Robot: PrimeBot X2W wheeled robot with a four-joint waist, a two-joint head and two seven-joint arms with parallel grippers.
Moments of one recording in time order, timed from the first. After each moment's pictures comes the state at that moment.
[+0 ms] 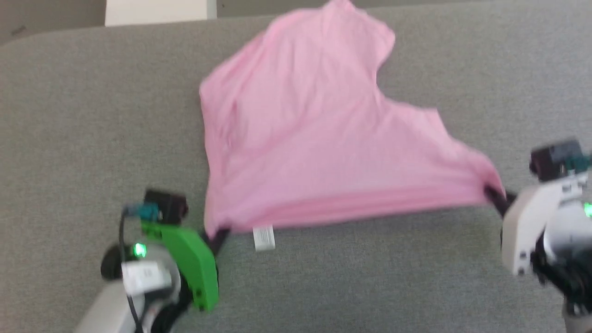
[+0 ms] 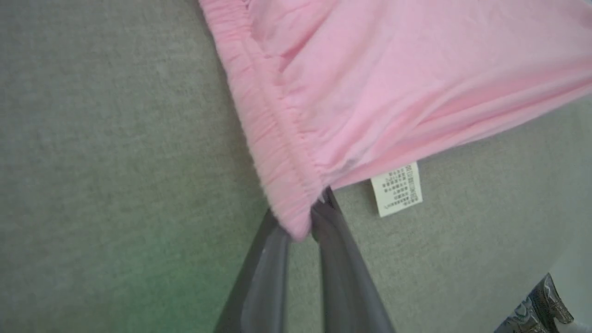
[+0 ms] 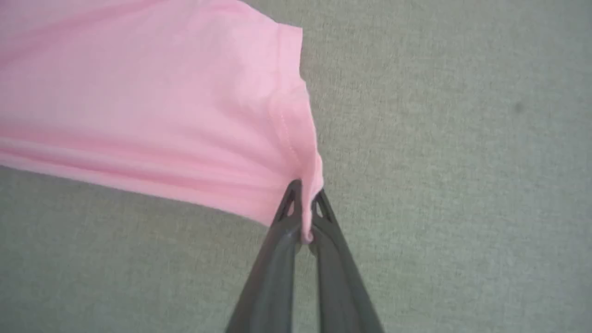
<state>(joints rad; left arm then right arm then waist) -0.20 0.39 -0.36 -0.05 -0.66 0.02 0.49 -0.21 -0.28 -0.02 -0.16 0.31 0.13 0.82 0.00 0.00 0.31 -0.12</state>
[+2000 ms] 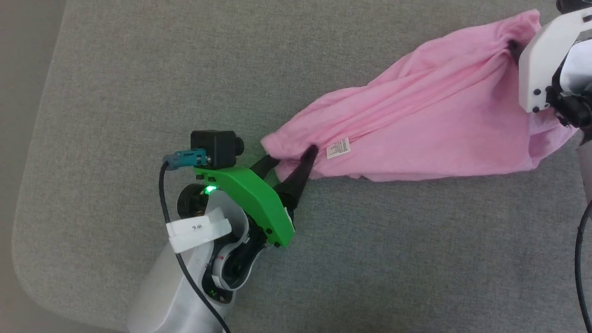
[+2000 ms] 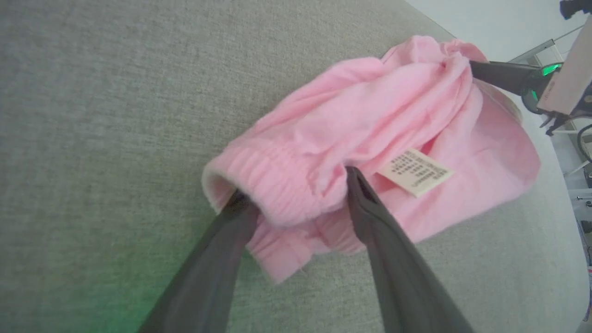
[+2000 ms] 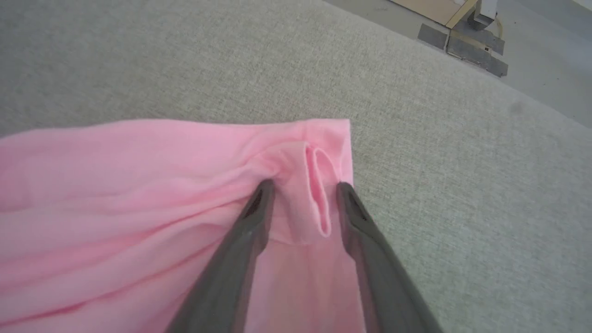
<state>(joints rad) -0.38 0.12 -0.41 -0.04 -0.71 0.08 0.36 -0.89 -0.34 0.11 0.47 0.18 0.13 0.68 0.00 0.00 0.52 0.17</state>
